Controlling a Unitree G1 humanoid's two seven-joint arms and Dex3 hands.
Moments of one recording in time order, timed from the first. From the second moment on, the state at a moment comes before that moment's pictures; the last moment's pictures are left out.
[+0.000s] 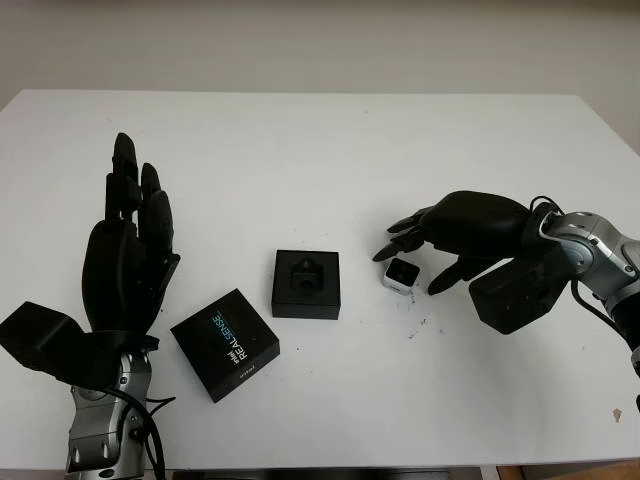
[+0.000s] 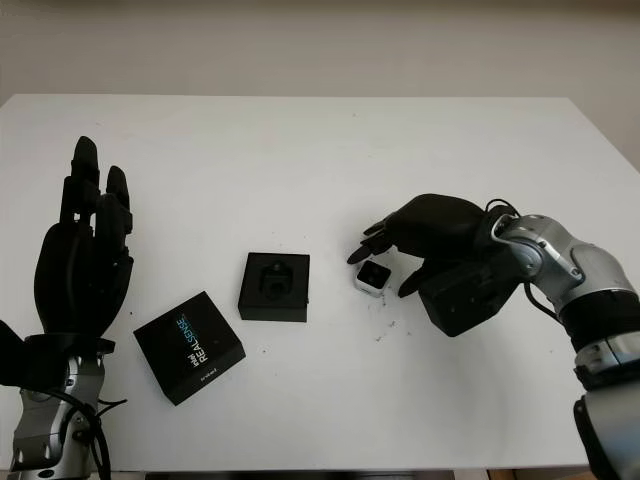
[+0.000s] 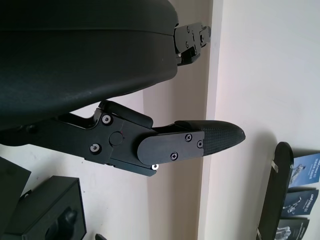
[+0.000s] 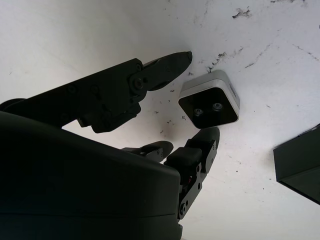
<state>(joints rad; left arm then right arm) -0.05 0.14 0.22 -0.13 -0.28 -0.14 -0.17 -0.78 -0.77 0.38 0.74 -0.66 -0.83 0.36</state>
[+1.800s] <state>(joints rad) -0.04 0.14 0.22 -0.14 -0.27 -0.12 -0.18 -0.81 -0.74 0.42 0.88 -0.71 -0.91 0.15</state>
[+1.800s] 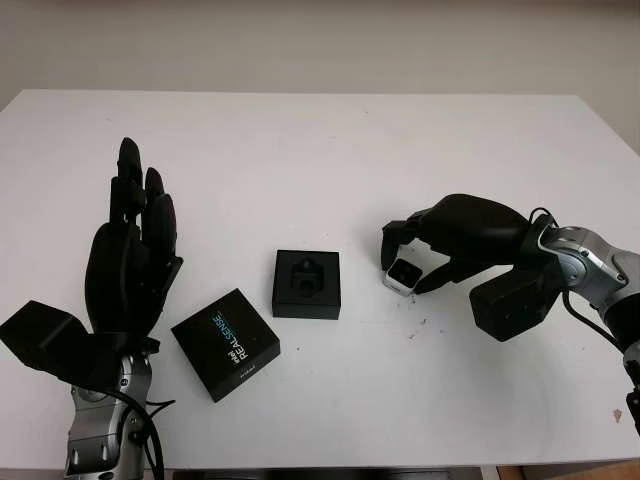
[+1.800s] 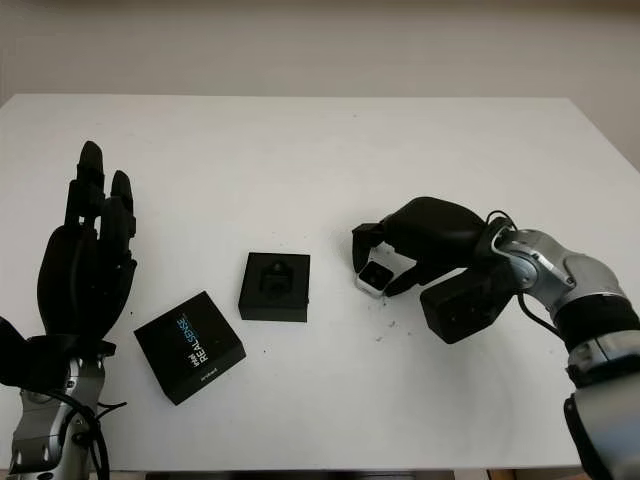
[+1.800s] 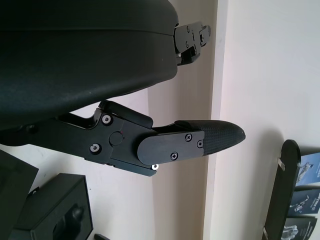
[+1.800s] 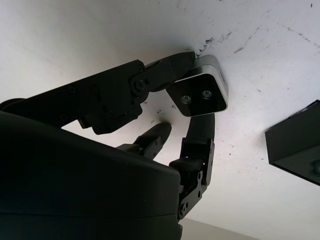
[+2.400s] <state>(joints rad) -0.04 0.14 0.22 -0.15 -0.25 -0.12 -0.17 -0.71 -0.63 0.24 0.76 -0.26 -0.47 0.55</state>
